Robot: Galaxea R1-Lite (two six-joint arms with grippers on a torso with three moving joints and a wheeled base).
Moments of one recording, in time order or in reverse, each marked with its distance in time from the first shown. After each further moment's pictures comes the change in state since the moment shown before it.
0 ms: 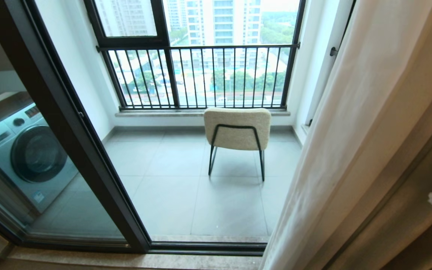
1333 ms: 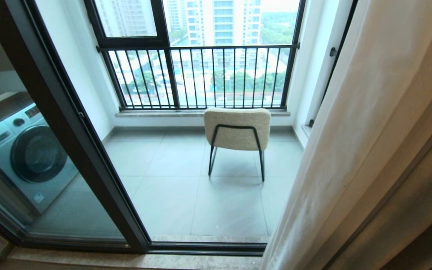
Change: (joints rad) left arm 0.000 0.000 0.000 0.001 0.000 0.000; right arm -0.102 -0.669 0.126 0.645 -0.066 -0.027
